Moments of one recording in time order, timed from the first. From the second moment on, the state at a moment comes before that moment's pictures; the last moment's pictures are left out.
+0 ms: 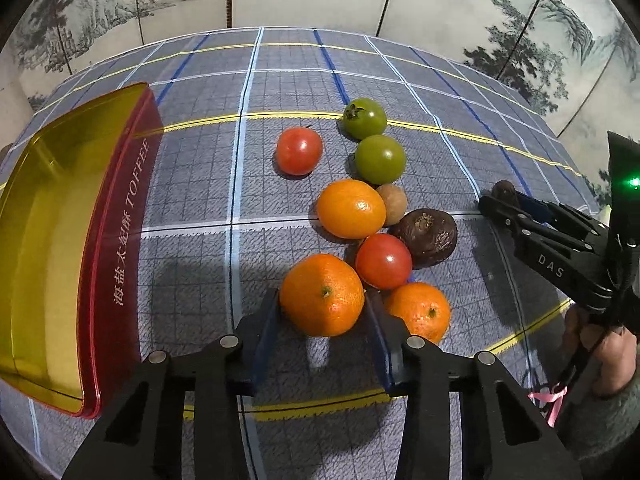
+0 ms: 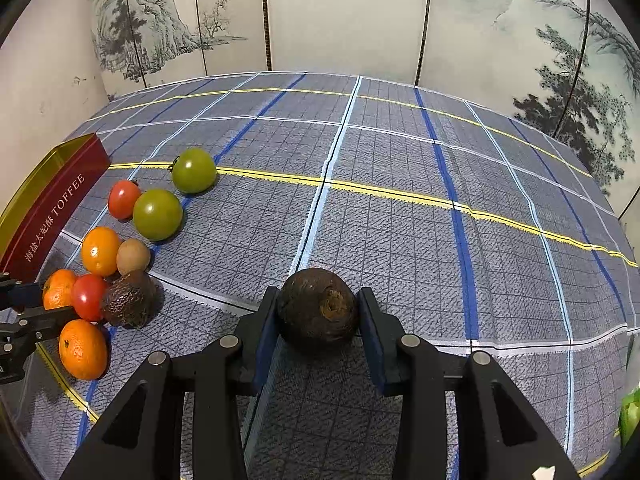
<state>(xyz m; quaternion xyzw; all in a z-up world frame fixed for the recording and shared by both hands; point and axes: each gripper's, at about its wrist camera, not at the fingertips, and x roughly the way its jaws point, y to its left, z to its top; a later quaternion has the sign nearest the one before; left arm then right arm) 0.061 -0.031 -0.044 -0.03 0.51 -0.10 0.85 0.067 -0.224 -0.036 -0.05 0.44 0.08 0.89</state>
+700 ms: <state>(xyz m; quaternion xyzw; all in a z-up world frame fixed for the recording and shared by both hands) 0.055 0.044 0.016 -0.04 0.45 -0.03 0.89 0.067 -0.224 -0.036 -0.05 0.44 0.08 0.89</state>
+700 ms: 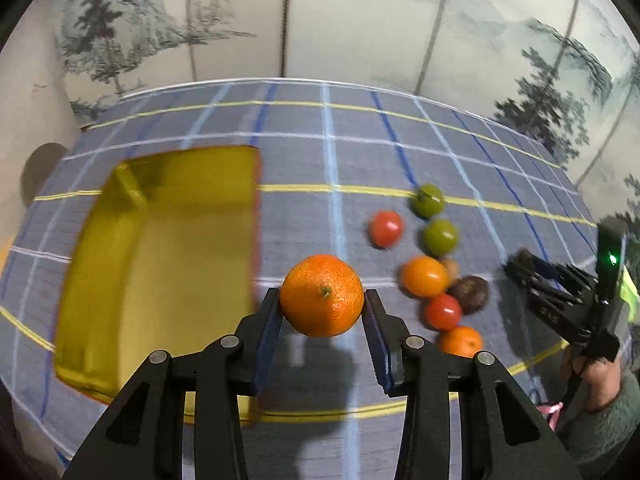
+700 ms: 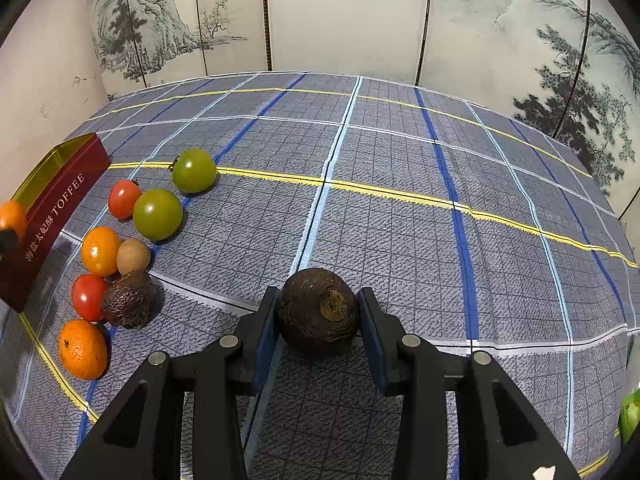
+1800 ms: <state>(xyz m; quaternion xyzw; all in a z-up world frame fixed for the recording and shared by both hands) 0.051 0.178 -0.040 -0.03 0.51 0.10 0.86 0.067 -0.223 -0.036 -0.05 0.44 0.08 0.89</state>
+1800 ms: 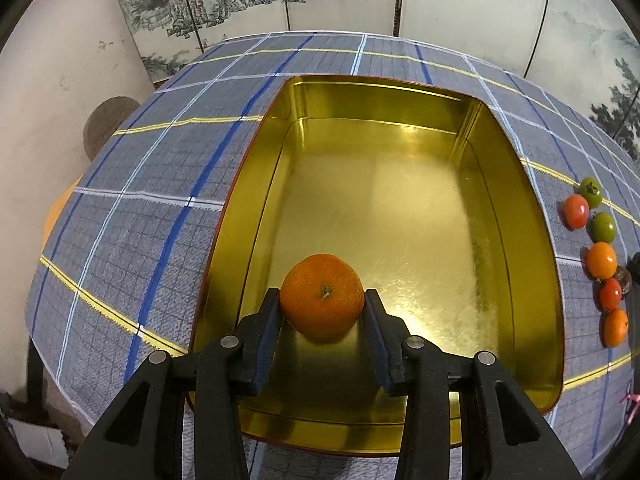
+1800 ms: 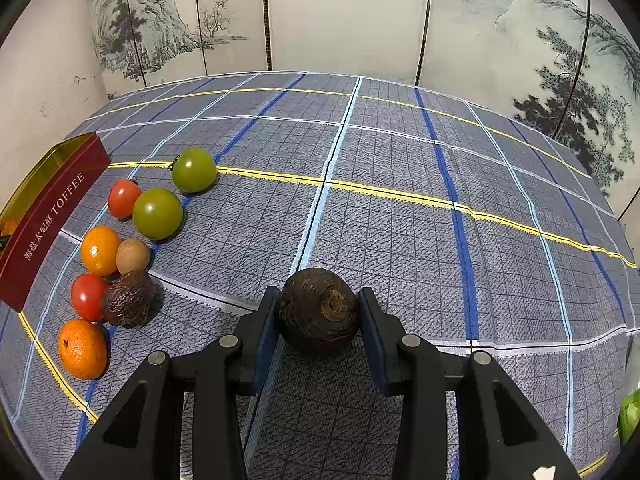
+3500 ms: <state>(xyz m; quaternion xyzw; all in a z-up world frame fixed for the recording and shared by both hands) 0.021 0.158 0.000 0.00 0.43 0.12 0.90 0.068 -0.222 -0.012 -0.03 0.43 0.07 0.90</state>
